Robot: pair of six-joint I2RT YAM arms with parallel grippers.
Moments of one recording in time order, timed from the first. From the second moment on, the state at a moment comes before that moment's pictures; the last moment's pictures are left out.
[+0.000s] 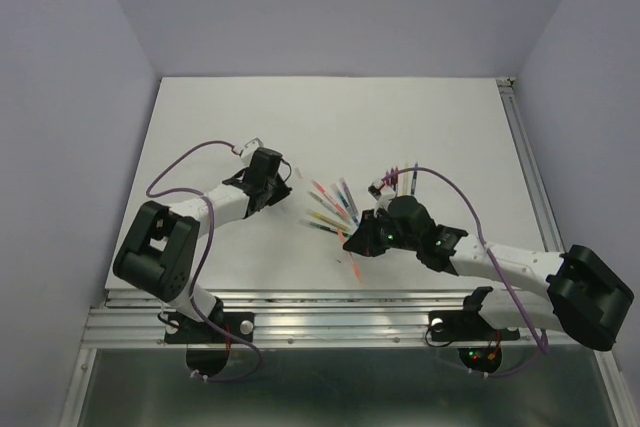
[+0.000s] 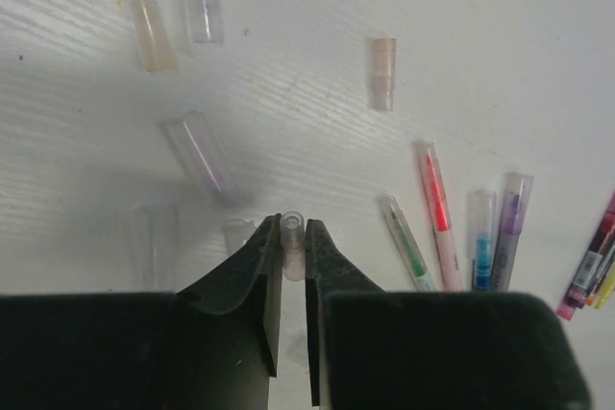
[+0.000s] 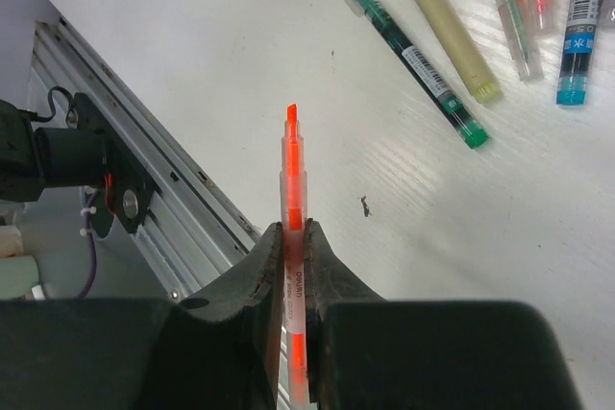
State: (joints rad) left arm -0.46 1.51 0.77 -0.07 -0.18 -0.88; right arm 0.85 1.19 0.48 0.17 -0.24 0.72
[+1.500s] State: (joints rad) left arm -0.70 0.96 0.47 0.27 0.30 -0.75; right arm 0.85 1.13 0.64 0.20 0.35 0.94
